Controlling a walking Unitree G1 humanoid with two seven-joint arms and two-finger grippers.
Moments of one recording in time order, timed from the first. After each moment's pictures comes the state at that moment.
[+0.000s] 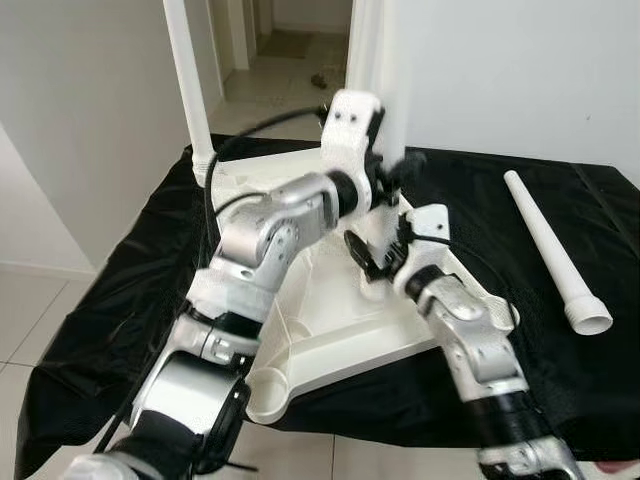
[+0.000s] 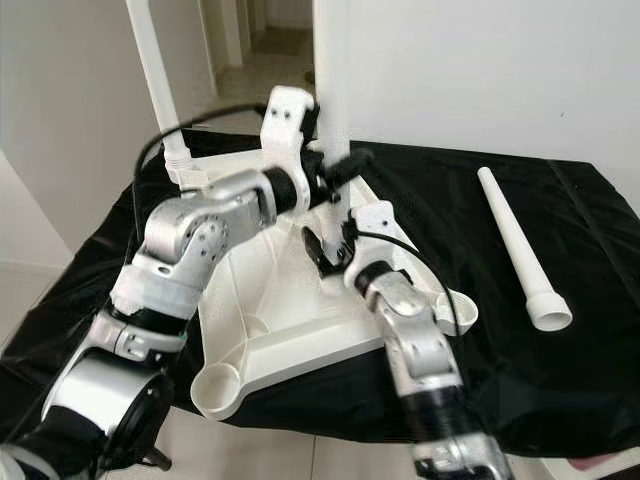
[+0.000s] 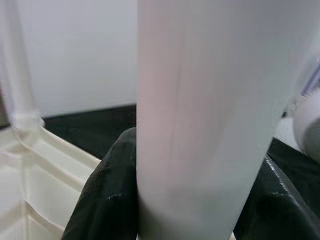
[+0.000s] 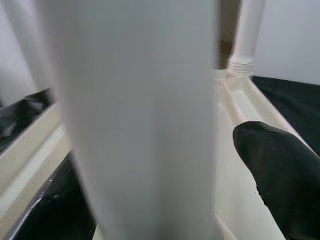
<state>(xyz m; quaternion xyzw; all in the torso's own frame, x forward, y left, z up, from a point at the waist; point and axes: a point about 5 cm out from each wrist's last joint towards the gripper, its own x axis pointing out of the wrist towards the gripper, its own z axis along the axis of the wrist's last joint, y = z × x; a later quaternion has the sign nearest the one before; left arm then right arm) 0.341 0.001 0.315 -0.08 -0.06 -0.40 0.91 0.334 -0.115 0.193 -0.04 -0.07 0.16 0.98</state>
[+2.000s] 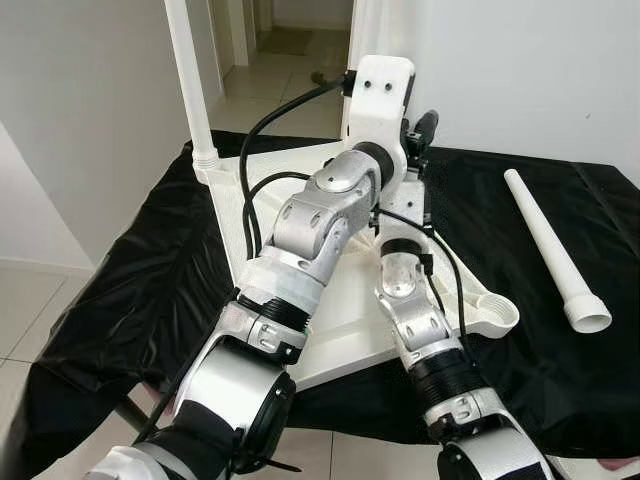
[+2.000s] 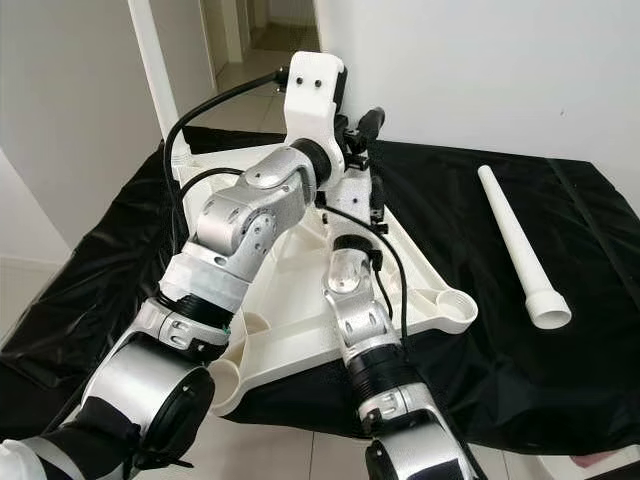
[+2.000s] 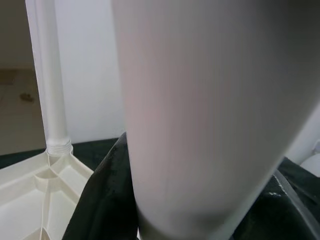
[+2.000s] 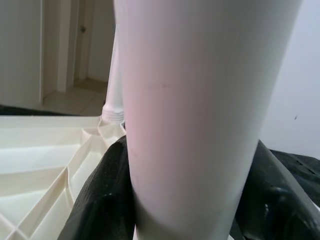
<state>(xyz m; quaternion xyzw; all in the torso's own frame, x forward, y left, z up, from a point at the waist) 0.342 -0.032 0.328 -0.08 -0.11 -0.31 0.94 0.359 -0.093 0.212 -0.13 -0.17 -0.12 0.97</state>
